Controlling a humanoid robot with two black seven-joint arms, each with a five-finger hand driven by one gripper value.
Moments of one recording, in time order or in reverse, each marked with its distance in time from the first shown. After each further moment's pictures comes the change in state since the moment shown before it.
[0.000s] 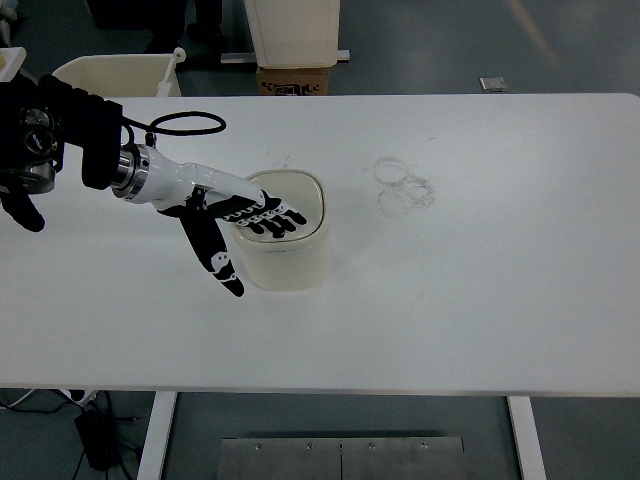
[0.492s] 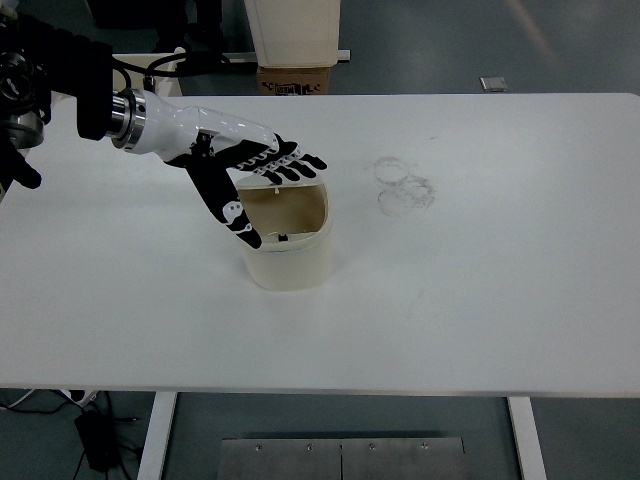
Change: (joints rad) left arm -0.056 0.041 -0.148 0.046 -0.033 -0.017 -0.001; right arm 0.000 0.000 0.000 0.000 0.000 0.000 0.000
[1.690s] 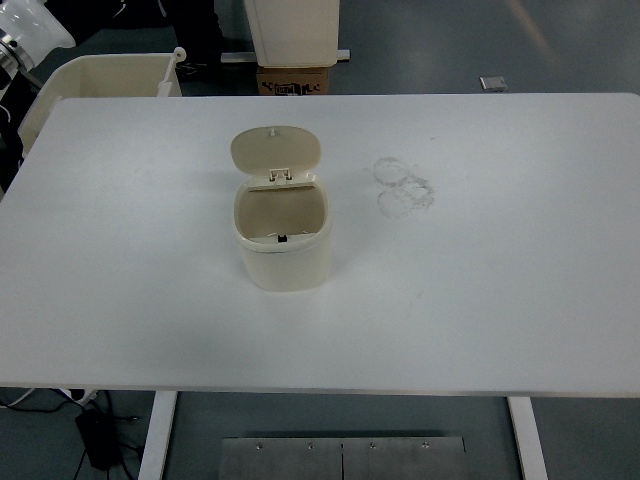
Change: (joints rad) left arm 0.655 -0.103 -0.823 0.557 -0.687 0.049 -0.114; right arm 0.000 0.000 0.000 0.000 0.000 0.000 0.000
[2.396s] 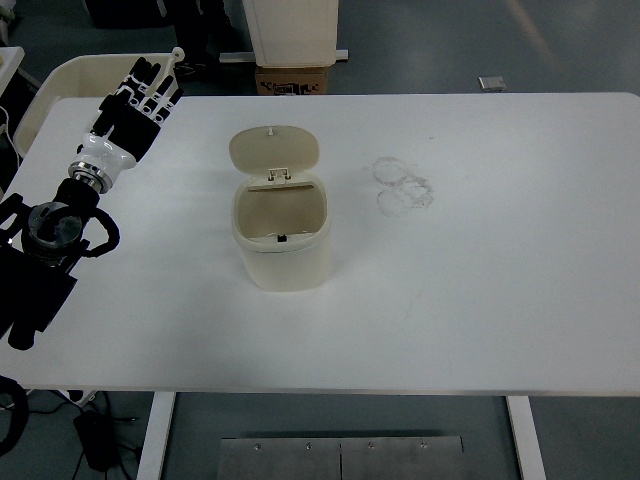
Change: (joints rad) left arm 0.247 -0.412 -0.317 0.474 -0.001 -0.049 -0.003; right arm 0.005 0.000 0.006 0.000 0.002 0.001 0.000
